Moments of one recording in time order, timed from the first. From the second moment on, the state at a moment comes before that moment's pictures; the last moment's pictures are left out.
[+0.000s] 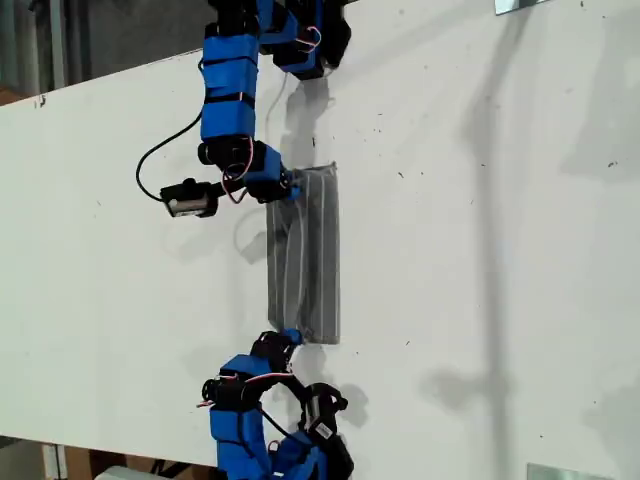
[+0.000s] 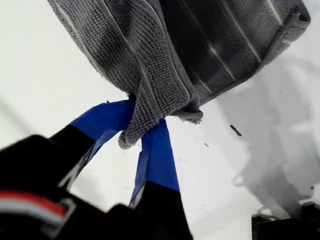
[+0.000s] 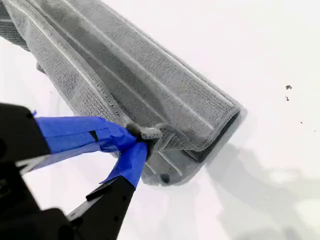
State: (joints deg) arm 0 -9.1 100.5 95.0 83.0 -61.5; arm 1 5.6 88.5 81.5 91.4 65.0
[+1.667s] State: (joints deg) arm 0 -11.5 99.6 115.1 72.3 -58.8; arm 1 6.4 72.1 80.2 92.1 57.6
